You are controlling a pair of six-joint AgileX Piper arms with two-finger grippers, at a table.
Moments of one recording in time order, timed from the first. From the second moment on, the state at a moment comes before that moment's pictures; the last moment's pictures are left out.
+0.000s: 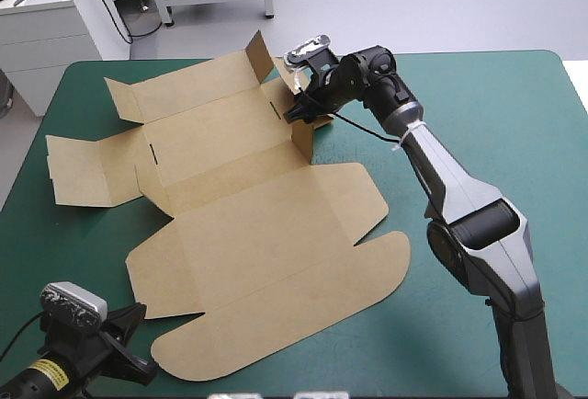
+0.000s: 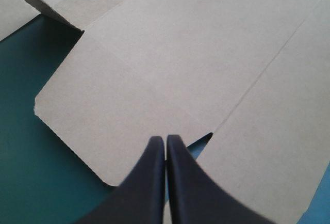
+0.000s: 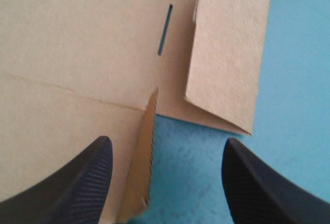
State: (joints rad) left arm -0.32 0.25 -0.47 -0.13 0.91 0.14; right arm 0.47 2.21 -2.32 0.14 1.02 -0.22
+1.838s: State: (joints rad) left arm -0.32 0.25 -0.47 -0.13 0.91 0.14; right arm 0.47 2.35 -2.44 0.15 1.25 0.00
